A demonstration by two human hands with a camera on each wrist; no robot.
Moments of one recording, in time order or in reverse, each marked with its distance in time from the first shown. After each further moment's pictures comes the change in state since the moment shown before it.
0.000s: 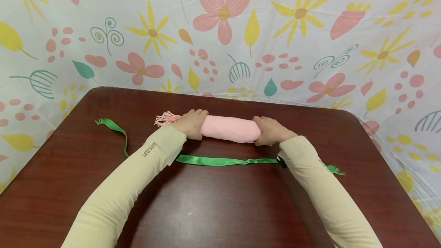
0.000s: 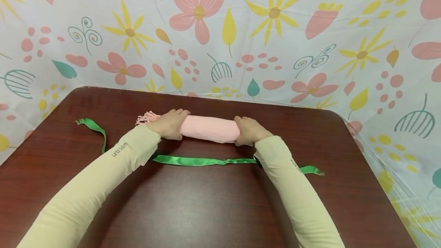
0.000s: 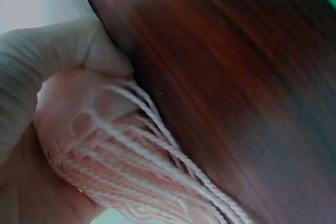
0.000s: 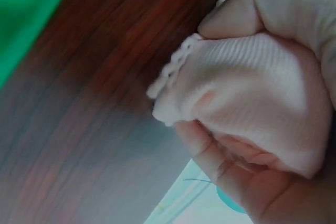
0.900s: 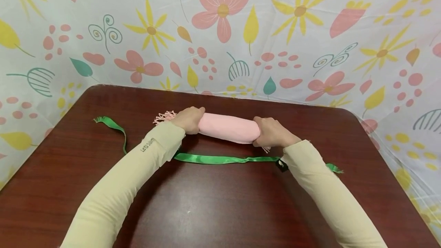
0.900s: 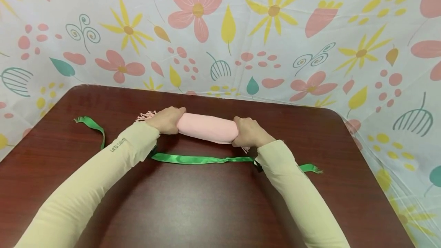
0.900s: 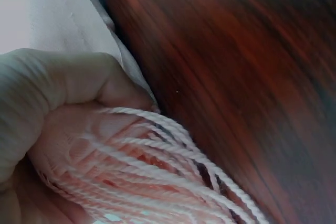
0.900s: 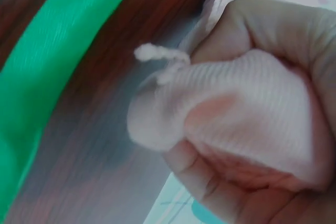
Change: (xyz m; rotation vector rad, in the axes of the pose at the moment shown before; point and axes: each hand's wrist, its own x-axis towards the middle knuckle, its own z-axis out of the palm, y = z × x) left_hand 0.002 -0.001 -0.008 -0.045 0.008 -0.050; right_hand -0.018 -0.015 -0.005 0.062 0.064 0.009
